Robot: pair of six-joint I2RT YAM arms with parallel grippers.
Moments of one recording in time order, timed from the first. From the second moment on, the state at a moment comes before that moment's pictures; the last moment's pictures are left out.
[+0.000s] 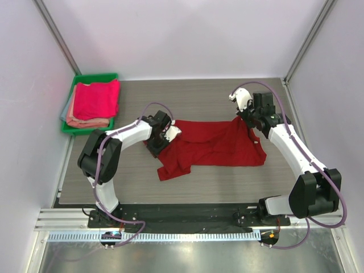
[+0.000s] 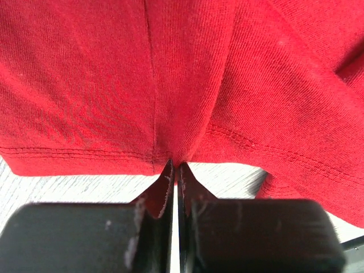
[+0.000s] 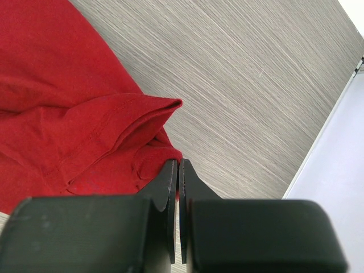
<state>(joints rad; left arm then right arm) -0.53 1.84 1.20 -0.74 0.07 0.31 0.16 1.35 1.10 -0.47 -0.02 -0.58</state>
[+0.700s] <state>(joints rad) -0.25 1.66 1.47 -0.83 -0.04 0.47 0.14 1.33 0.99 -0.44 0.05 -0.65</state>
